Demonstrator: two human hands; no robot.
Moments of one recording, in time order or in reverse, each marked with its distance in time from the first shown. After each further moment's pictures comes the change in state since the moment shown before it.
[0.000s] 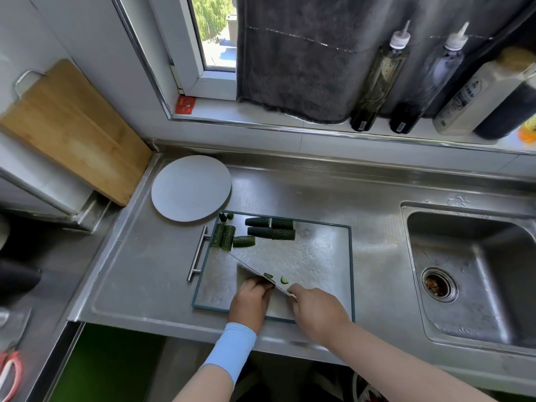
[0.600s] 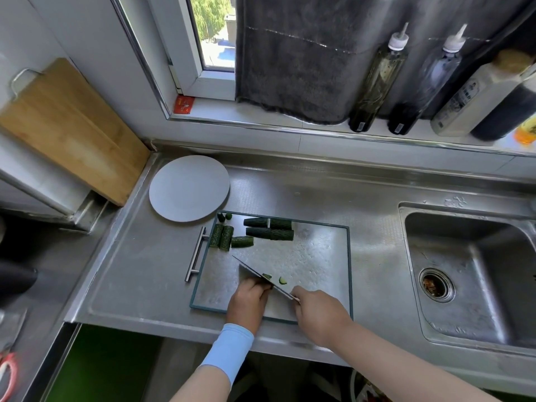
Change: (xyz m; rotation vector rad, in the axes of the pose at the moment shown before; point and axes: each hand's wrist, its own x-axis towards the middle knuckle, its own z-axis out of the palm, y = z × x) left_hand 0.000 0.000 -0.003 -0.011 0.027 0.021; right_hand -0.004 0.007 -0.001 0.037 -0.012 0.003
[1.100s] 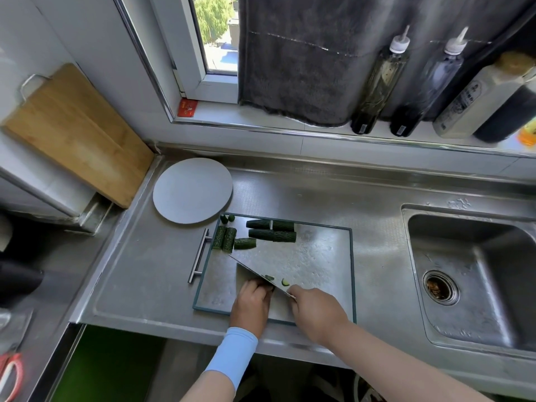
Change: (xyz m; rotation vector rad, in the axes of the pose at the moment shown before) left_hand -0.004 0.003 0.001 0.010 -0.008 -0.033; right_hand 0.009 -0.008 0.002 -0.028 0.035 -0.026
